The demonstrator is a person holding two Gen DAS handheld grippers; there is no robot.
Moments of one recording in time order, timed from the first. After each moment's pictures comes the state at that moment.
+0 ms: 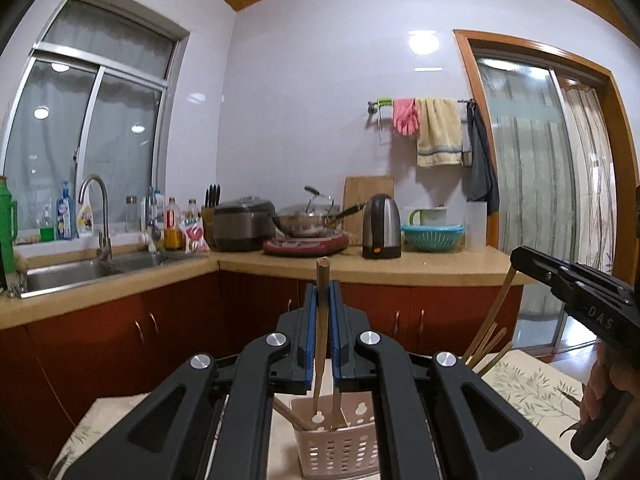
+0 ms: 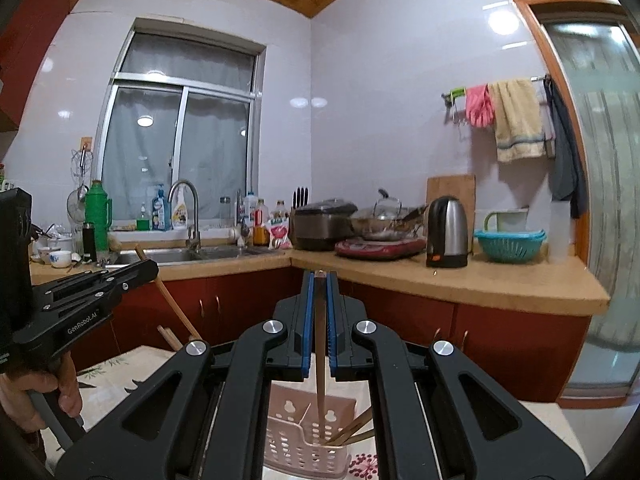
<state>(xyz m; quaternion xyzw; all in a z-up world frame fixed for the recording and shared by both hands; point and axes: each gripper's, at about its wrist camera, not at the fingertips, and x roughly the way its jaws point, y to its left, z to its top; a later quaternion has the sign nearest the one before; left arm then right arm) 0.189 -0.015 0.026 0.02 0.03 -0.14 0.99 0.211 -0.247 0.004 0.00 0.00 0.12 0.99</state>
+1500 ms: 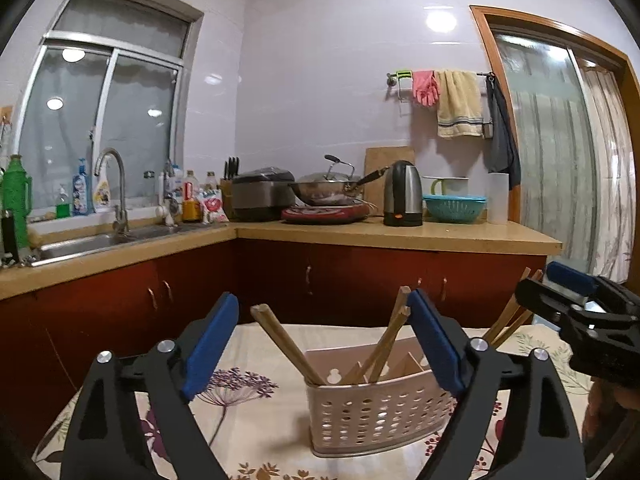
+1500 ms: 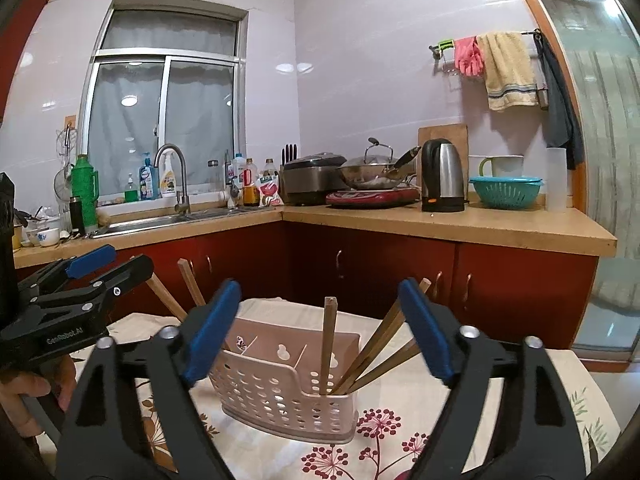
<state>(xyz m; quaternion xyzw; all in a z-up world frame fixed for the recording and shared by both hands) 0.193 -0.020 -0.014 0.02 0.06 -0.10 0.99 0.219 -0.242 -0.050 0.01 0.05 0.10 0.99</state>
